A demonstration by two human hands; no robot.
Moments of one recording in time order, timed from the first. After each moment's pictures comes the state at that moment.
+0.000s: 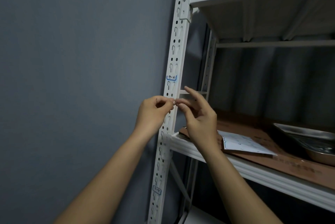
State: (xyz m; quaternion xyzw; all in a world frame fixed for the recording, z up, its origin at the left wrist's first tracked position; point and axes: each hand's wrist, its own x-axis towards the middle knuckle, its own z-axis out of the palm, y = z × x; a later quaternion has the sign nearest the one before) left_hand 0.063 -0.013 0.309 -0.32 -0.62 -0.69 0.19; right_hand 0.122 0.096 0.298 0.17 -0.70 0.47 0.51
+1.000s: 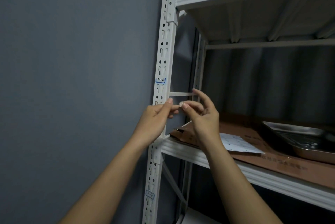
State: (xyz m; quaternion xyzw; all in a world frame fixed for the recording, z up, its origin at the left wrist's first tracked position) left_hand 0.080 0.004 0.309 -0.39 -0.65 -0.64 0.12; right_hand 0.129 0.127 0.309 0.11 -0.64 0.60 0.46
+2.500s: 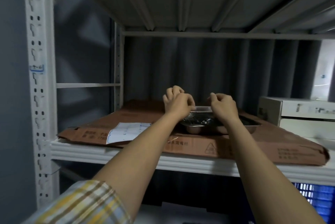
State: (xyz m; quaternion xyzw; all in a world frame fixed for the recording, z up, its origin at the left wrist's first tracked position) left_hand 0.179 0.327 0.330 -0.51 -0.76 -0.36 0.19; right_hand 0.298 0.406 0.326 -0.35 -0.74 0.27 0.51
